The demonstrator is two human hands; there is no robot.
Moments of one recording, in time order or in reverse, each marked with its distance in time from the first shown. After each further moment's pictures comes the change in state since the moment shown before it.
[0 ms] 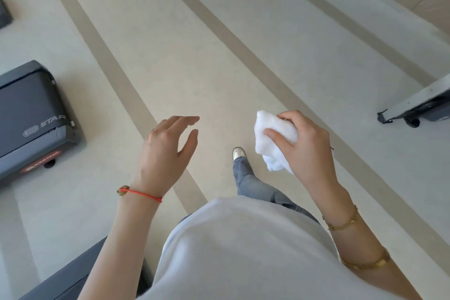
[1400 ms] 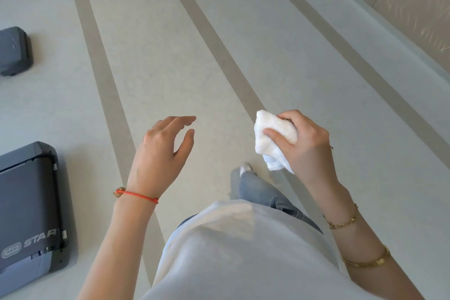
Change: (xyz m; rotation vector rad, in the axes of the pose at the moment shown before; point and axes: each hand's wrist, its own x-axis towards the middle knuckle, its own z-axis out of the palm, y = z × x) left_hand 0.839 -0.279 -0.062 0.032 0.098 -0.202; right_hand 0.886 -0.159 0.259 0.065 -0.104 -0.149
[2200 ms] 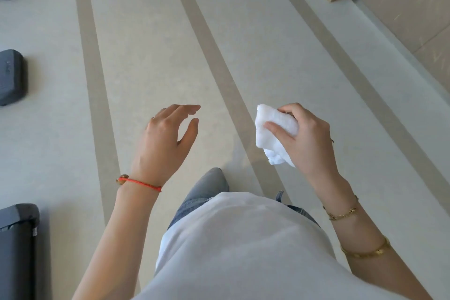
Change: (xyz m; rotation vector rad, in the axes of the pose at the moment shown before) left_hand 0.520 -0.062 0.021 0.022 0.067 -0.006; right_hand 0.533 -0.011 0.106 -0.010 -0.084 -0.079
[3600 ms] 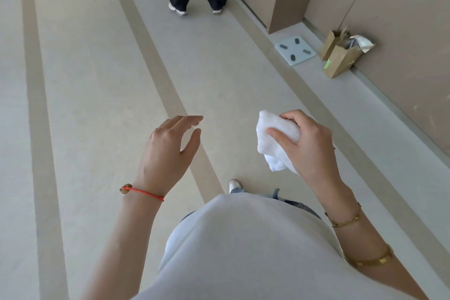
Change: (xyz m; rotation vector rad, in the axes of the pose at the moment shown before) left_hand 0.916 -0.117 0.126 -0.030 -0.028 0.105; right_hand 0.902 0.071 0.098 -0.003 0.107 0.054
